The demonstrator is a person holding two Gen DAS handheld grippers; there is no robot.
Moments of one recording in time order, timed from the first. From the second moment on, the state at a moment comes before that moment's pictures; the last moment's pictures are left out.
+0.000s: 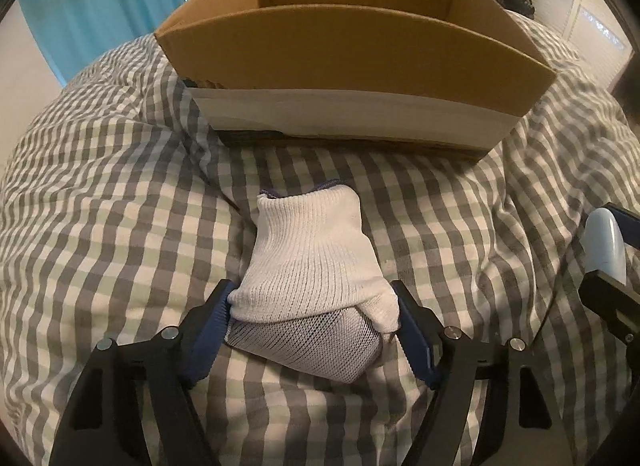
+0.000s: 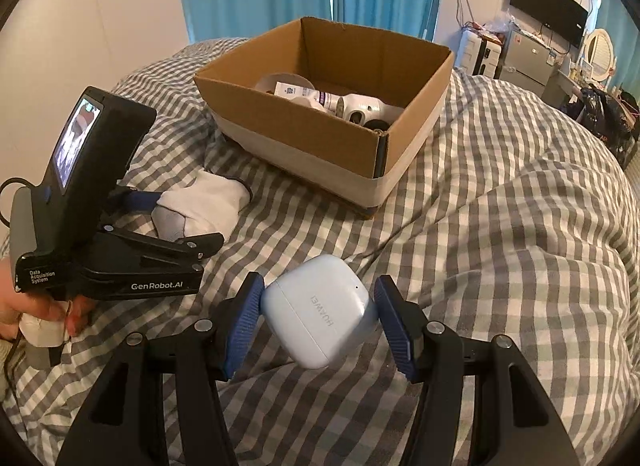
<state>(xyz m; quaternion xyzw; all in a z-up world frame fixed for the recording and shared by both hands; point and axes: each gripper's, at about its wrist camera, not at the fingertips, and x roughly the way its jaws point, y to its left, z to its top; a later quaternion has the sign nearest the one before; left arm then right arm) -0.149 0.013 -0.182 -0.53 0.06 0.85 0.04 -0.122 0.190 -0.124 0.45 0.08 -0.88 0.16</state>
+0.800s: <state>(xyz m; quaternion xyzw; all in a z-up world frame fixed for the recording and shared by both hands) -0.063 0.008 -0.068 -0.43 0.02 0.90 0.07 -0.059 0.171 -0.056 0.39 0.12 -0.90 0.15</state>
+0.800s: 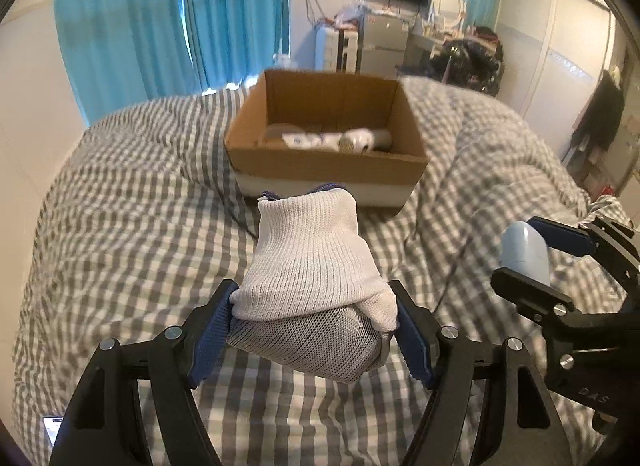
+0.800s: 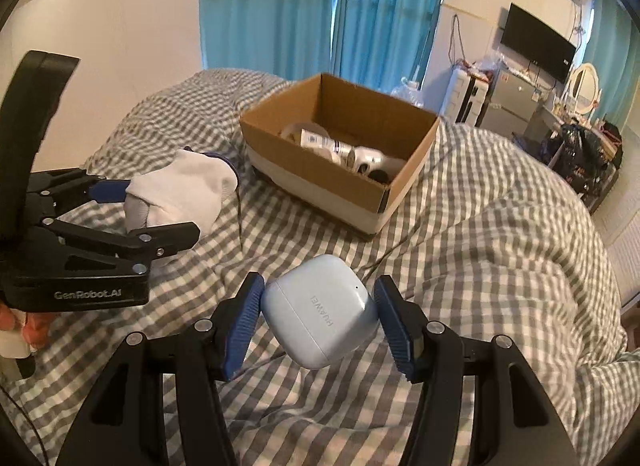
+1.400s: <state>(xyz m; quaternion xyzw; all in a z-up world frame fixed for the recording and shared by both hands) -0.119 0.005 0.028 -0.35 0.03 0.93 0.06 -0.115 0.172 0.040 0.31 0.11 -0.93 0.15</state>
